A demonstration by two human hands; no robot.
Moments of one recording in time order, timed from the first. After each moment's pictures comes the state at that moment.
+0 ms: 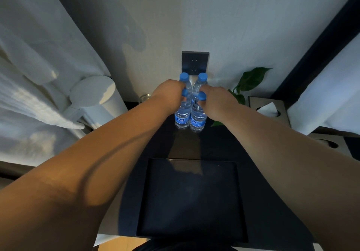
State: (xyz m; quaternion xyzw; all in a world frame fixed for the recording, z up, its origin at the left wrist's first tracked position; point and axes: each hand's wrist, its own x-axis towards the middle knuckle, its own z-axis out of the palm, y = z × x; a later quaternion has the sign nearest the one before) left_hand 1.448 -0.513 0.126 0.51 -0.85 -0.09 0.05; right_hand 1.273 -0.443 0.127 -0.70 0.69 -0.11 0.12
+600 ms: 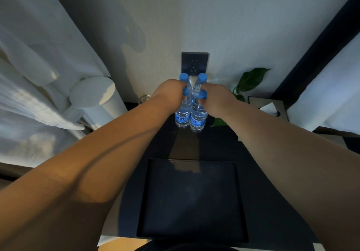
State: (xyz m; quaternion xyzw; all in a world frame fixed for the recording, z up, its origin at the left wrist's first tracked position) left_hand 1.446 -0.518 0.126 0.51 -0.85 -0.09 0.06; right_hand 1.271 -0.455 0.124 -0.68 0.70 -0.14 0.16
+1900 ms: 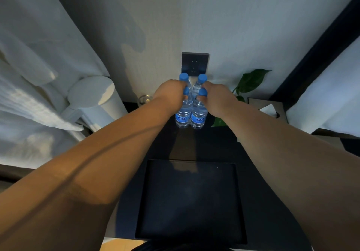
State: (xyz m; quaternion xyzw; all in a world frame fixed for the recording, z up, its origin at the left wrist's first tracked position) left_hand 1.443 -0.520 0.122 0.51 -0.85 -0.08 0.08; right_hand 1.261 -0.469 0.110 -0.69 0.70 -0.13 0.12
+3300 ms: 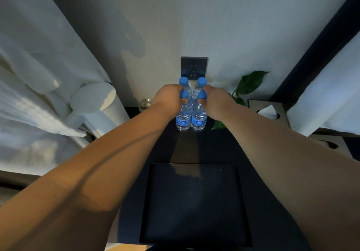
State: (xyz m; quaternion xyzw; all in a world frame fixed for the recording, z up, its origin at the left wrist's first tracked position) left_hand 1.448 -0.512 0.124 0.55 -0.81 -0.15 0.13; right_hand 1.269 -0.459 0.121 -0.67 0.71 -0.15 0.15
